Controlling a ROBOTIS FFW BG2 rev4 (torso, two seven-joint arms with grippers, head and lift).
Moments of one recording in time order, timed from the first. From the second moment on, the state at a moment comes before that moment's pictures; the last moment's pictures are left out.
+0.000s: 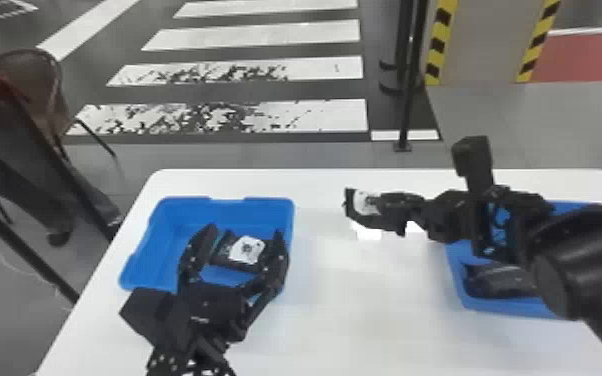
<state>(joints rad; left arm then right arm) 0.53 0.05 -0.07 -2.00 0.08 -0.18 -0.07 -0.33 -0.30 0.37 -1.45 -0.29 0.52 0.53</state>
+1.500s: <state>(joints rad) 0.47 0.05 -0.04 -1.95 0.08 -0.14 -0.10 0.43 -0.19 -0.22 -2.07 -0.19 0.26 0.45</state>
